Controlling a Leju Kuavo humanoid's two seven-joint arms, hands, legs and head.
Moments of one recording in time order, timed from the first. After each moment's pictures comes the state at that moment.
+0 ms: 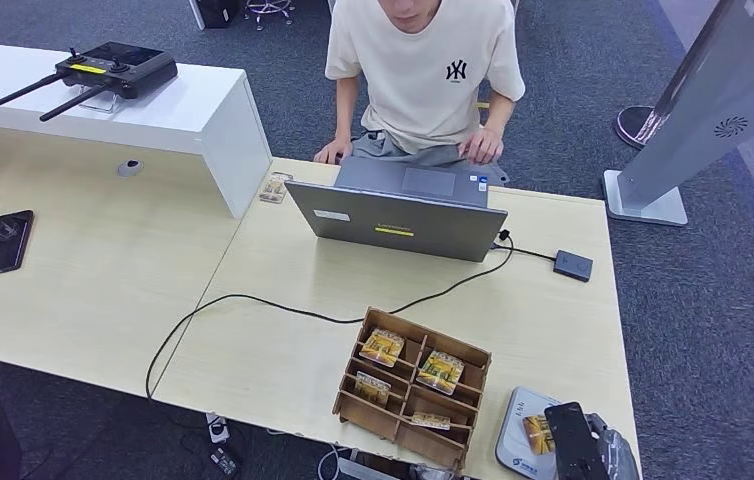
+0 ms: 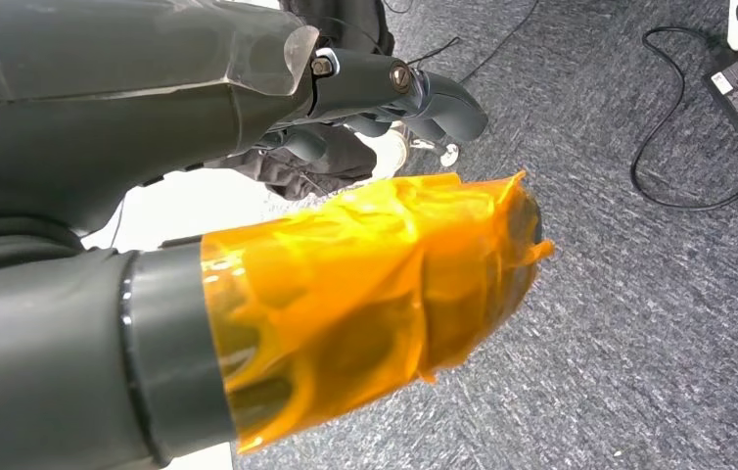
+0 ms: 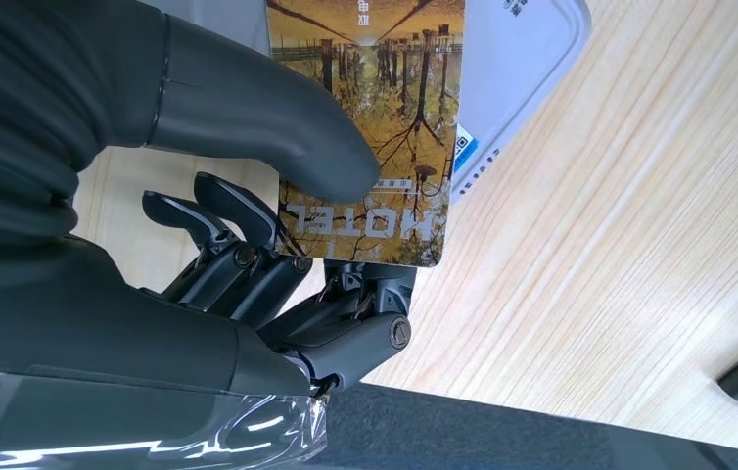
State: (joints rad) left arm 0.05 0.03 0.01 -0.03 -1.17 0.46 0.13; right arm 0.25 -0.03 0.20 -1.44 0.57 -0.33 0.25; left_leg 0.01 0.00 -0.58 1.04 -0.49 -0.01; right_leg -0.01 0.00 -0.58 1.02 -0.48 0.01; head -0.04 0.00
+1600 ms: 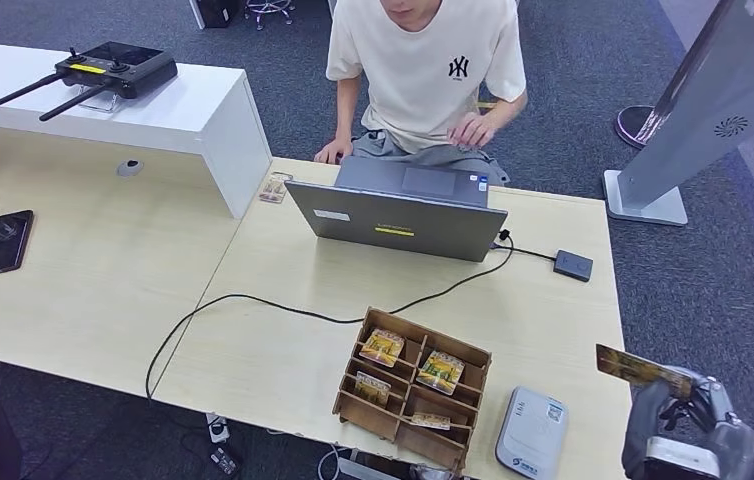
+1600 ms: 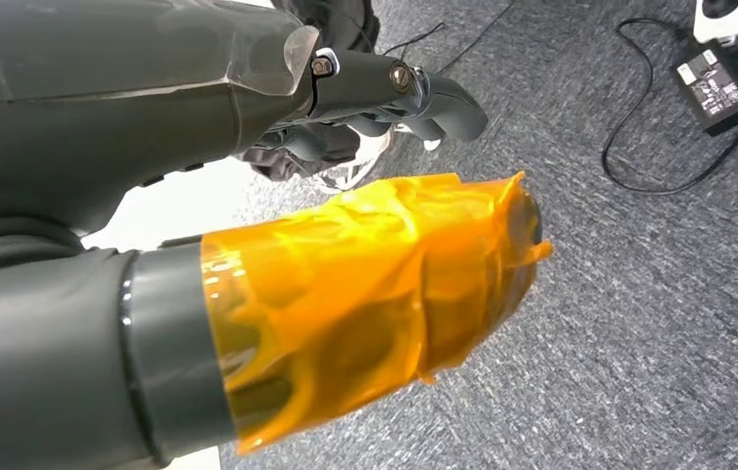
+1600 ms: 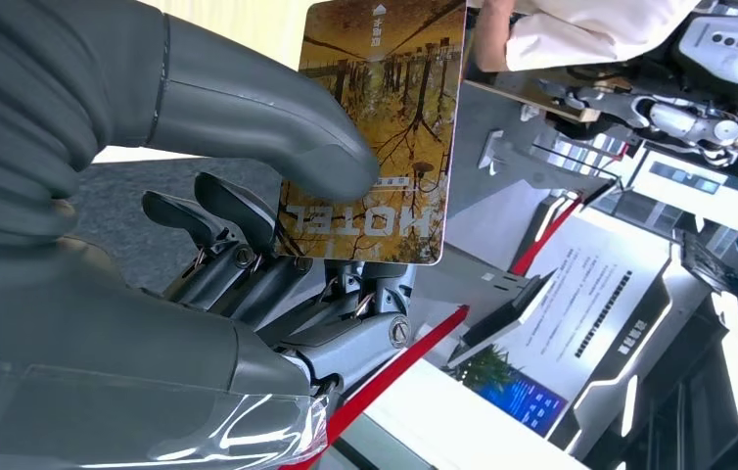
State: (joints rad) left arm 0.04 -0.01 -0.05 -0.03 -1.09 0.47 0.13; right arm 0.33 0.11 0.16 -1.89 0.61 -0.56 -0.14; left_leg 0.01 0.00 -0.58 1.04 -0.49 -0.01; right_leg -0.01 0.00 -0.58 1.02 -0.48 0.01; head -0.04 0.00
